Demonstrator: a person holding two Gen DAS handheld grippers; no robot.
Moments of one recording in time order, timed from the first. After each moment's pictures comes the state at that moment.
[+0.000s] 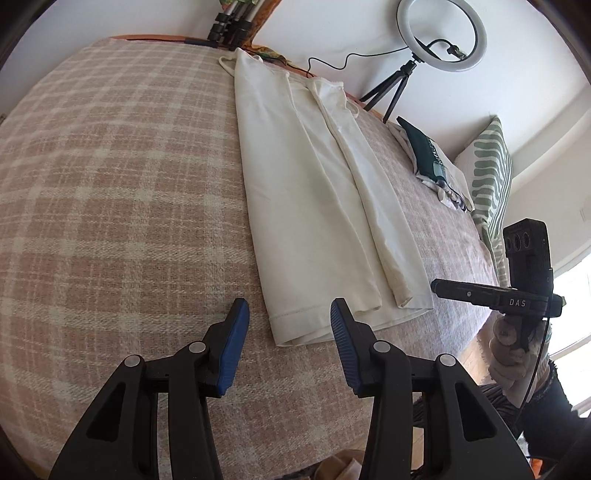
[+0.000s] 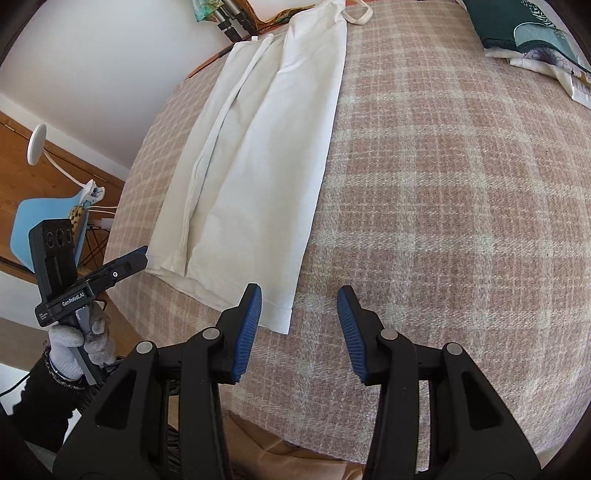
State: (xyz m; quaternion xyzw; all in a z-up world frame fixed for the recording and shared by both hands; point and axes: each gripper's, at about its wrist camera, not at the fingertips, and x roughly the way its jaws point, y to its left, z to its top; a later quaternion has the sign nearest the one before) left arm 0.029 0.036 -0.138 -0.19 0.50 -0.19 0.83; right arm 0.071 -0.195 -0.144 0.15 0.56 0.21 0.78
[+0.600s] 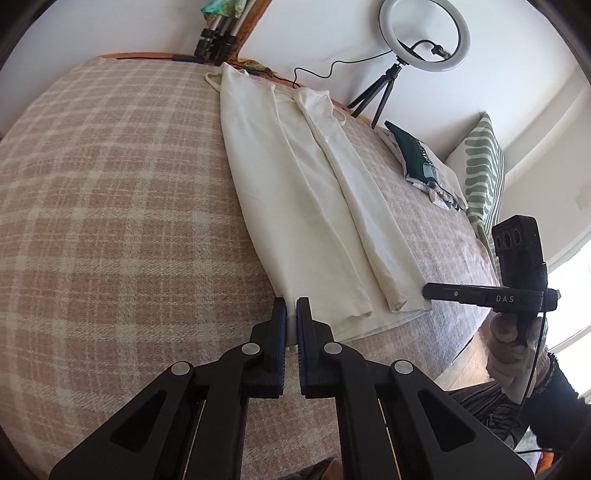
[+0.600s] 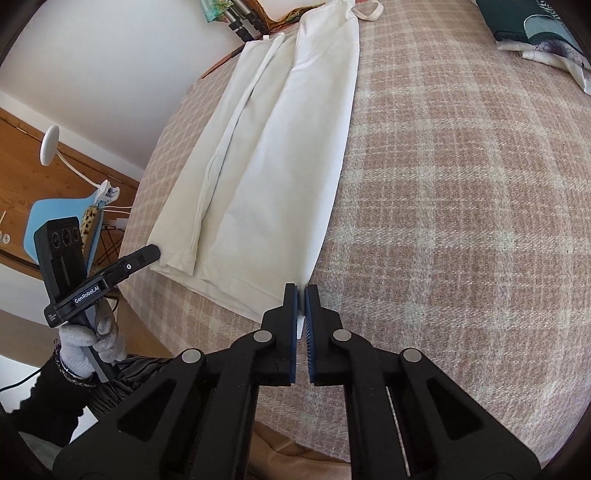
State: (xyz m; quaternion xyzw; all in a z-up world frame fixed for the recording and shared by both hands) left arm 0.029 0.033 -0.127 -0.17 0.47 -0.20 0.84; right arm 0.070 -0.195 -0.144 0.17 0.56 0.23 0.78
